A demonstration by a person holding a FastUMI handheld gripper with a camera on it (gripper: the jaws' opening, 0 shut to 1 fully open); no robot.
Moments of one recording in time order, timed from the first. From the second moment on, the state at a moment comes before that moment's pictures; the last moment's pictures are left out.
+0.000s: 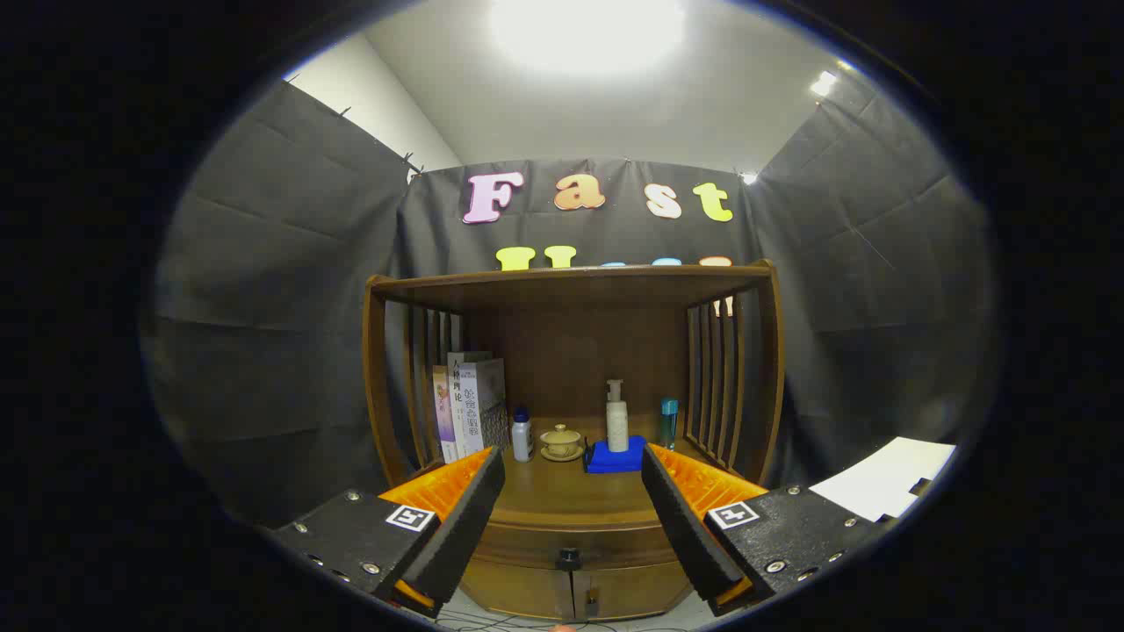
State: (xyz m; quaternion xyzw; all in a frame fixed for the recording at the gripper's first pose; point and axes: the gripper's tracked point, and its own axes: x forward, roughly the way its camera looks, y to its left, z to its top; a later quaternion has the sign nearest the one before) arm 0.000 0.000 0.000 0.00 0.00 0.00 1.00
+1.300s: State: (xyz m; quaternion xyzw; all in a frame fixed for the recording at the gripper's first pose) arm 0.016 0.008 -0.027 -0.02 0.02 0.01 1.00
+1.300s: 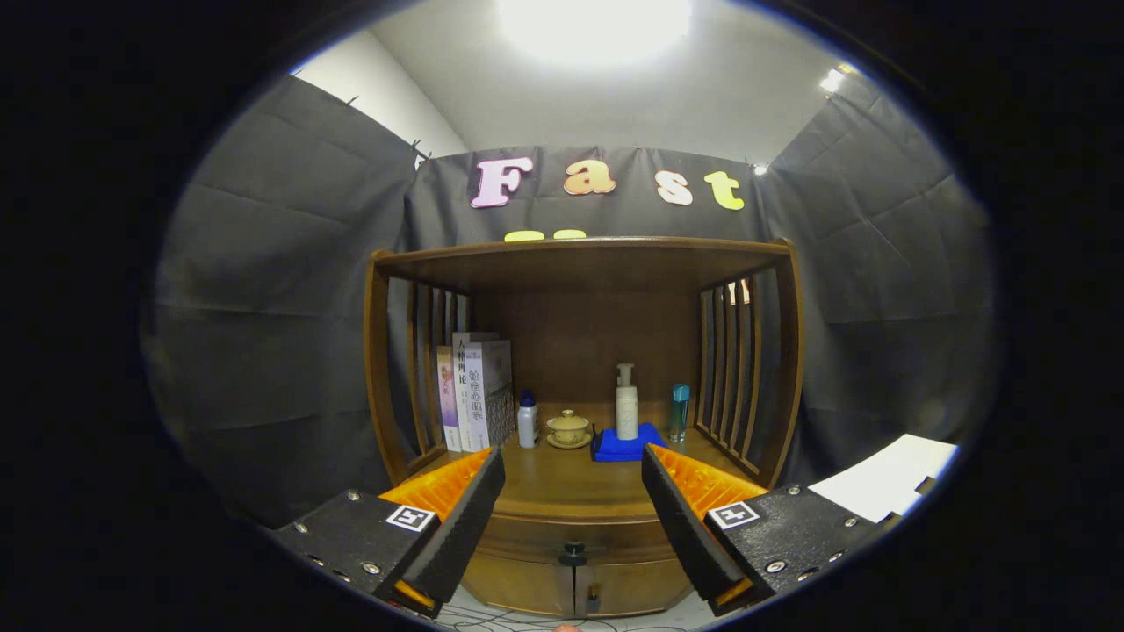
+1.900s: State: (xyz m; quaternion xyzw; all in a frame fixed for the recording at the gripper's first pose) arm 0.046 0.005 -0.076 -0.14 0.04 0.00 0.99
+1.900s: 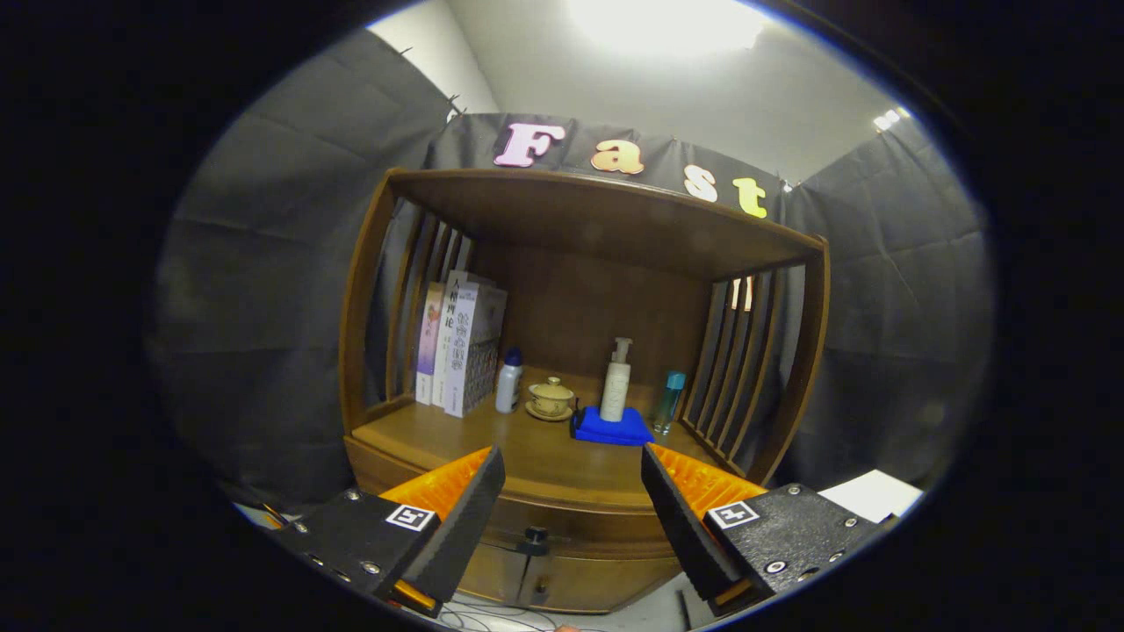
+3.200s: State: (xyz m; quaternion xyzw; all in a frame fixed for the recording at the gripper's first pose) arm 0.119 0.007 -0.263 -0.06 0.13 -0.02 0.99
